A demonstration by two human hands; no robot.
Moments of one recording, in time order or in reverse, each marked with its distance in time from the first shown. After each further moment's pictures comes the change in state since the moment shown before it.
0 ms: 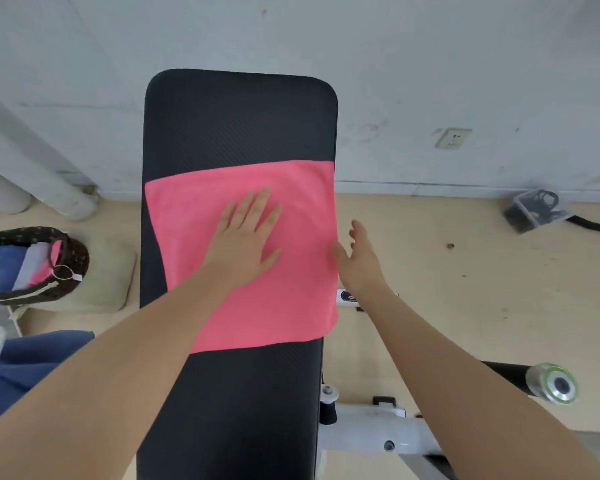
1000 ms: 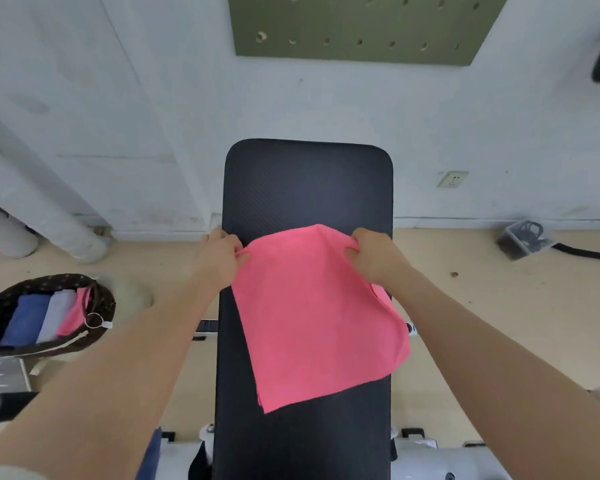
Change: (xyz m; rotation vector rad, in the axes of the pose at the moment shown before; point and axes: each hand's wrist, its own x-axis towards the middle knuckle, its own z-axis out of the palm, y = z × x) left_hand 0.005 -0.167 -0.014 -0.499 0.002 -0.352; right_hand 0.010 -0.142 0.046 -0.767 -0.010 -0.104
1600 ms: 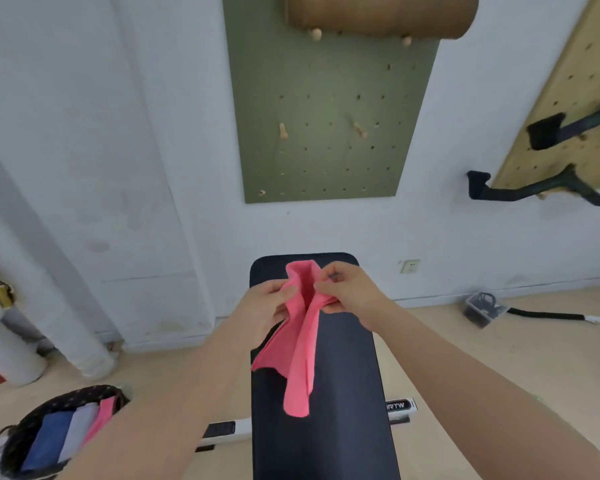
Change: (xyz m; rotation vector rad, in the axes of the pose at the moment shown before) left_hand -0.135 0.093 -0.174 -1.302 -0.327 0.055; right_hand -0.154 -0.118 -0.123 1.008 0.073 -0.146
